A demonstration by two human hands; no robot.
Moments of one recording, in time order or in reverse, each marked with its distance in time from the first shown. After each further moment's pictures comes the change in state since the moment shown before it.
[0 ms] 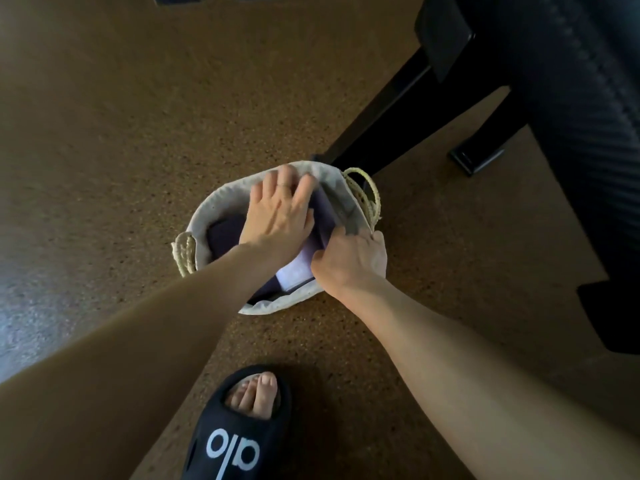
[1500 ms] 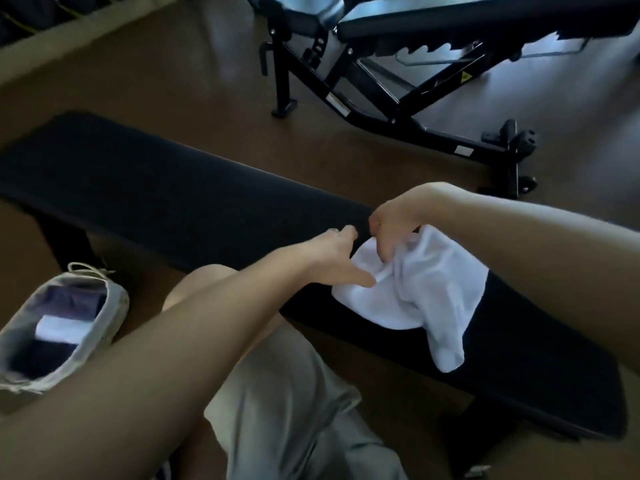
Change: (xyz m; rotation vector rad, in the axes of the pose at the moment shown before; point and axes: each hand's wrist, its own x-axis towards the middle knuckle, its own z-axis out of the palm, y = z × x) left_hand -0.340 0.529 -0.325 -0.085 -0.936 0.846; right_hand -0.603 0.383 -0.184 0.233 -0.497 0.554
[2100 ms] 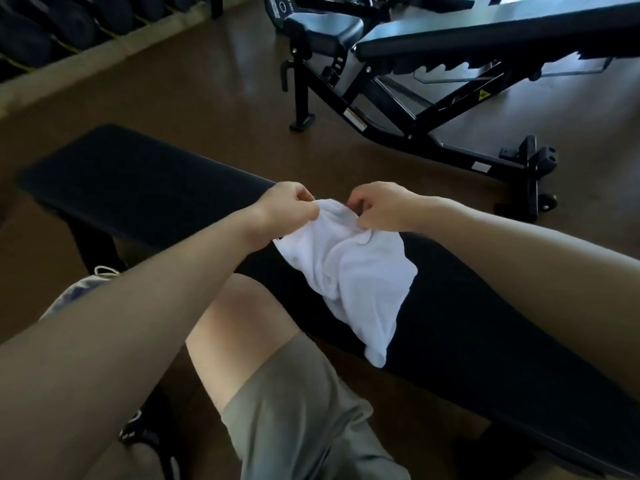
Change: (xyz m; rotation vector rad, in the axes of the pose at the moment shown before) left_hand -0.027 -0.048 -0.074 -0.462 0.439 -0.107; right_hand -0.005 -0.019 -0.015 0.440 0.568 -0.272
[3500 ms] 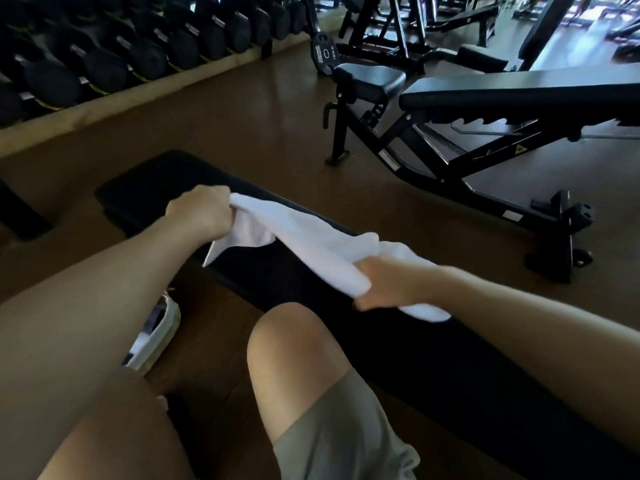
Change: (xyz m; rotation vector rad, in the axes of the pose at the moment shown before) left_hand -0.006 -0.101 -0.155 0.734 0.336 -0.247; right_hand -0.013 -0.081 0.039 -0.235 -0.212 -0.178
